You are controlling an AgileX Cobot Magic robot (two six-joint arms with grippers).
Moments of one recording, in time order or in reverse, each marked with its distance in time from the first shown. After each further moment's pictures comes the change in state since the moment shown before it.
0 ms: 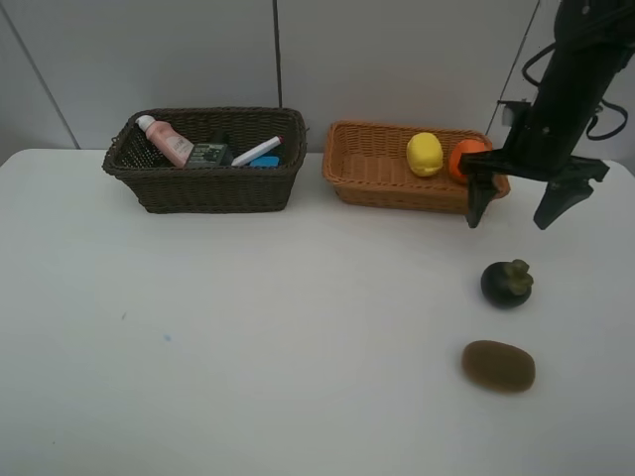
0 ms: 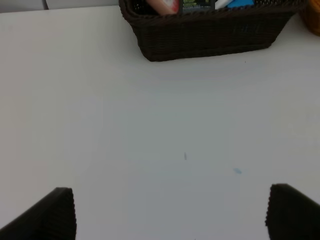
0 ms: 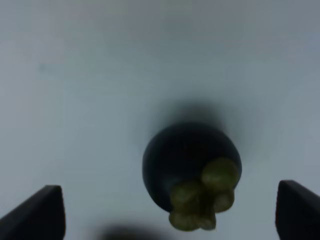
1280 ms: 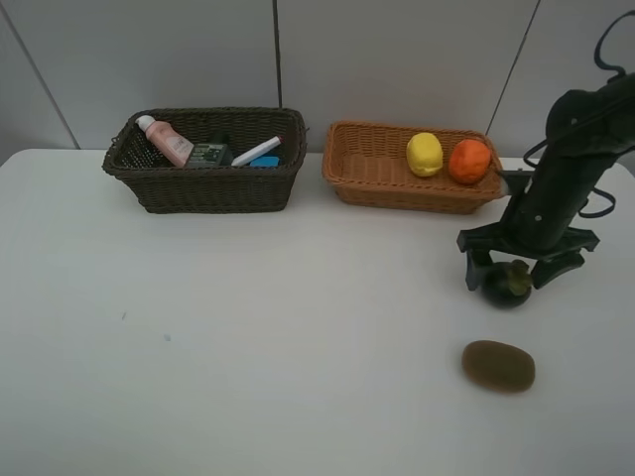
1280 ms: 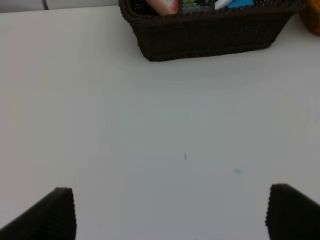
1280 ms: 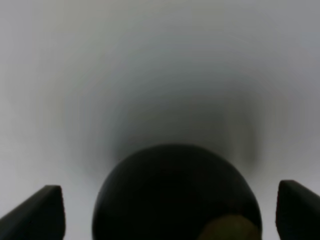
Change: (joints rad) left arm 0.000 0.000 0.000 0.000 0.000 0.000; right arm -0.001 0.005 0.334 -0.046 -0.419 0.007
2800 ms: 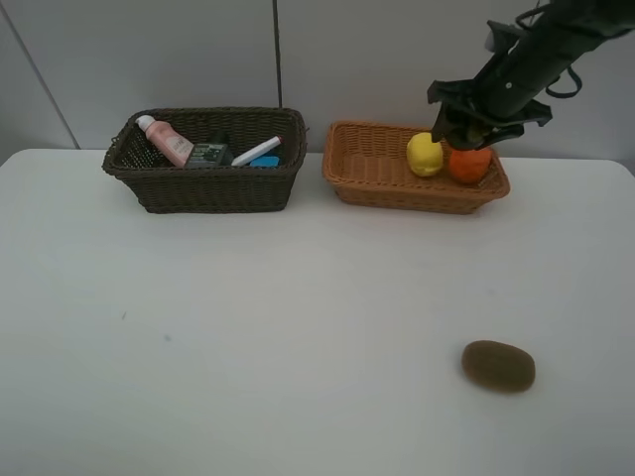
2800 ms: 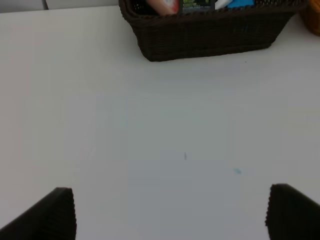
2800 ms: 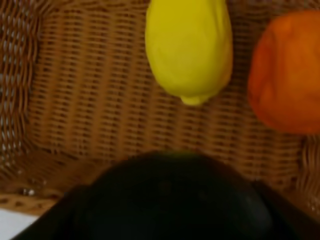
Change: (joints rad) left arm 0.000 0.000 0.000 0.000 0.000 0.000; right arm -0.001 0.103 -0.537 0.220 -0.046 -0.125
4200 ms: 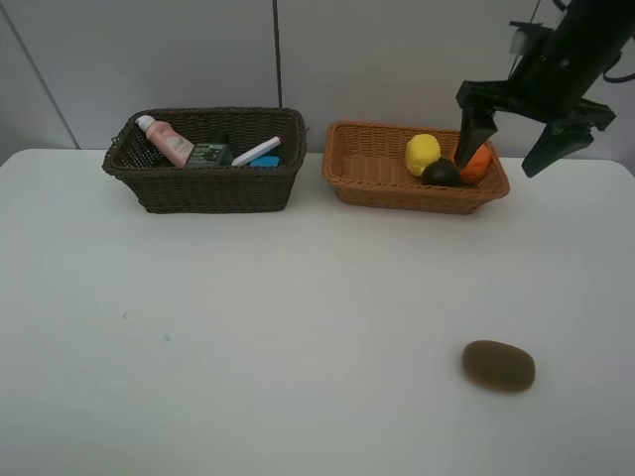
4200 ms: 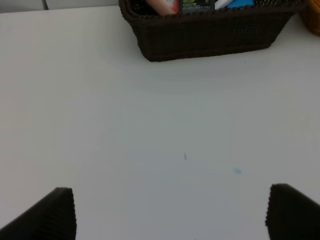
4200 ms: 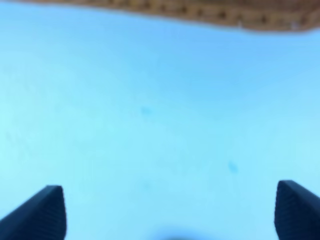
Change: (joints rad) left arm 0.000 0.000 0.000 0.000 0.000 0.000; right arm 0.037 -0.285 0.155 -0.076 0.461 0.085
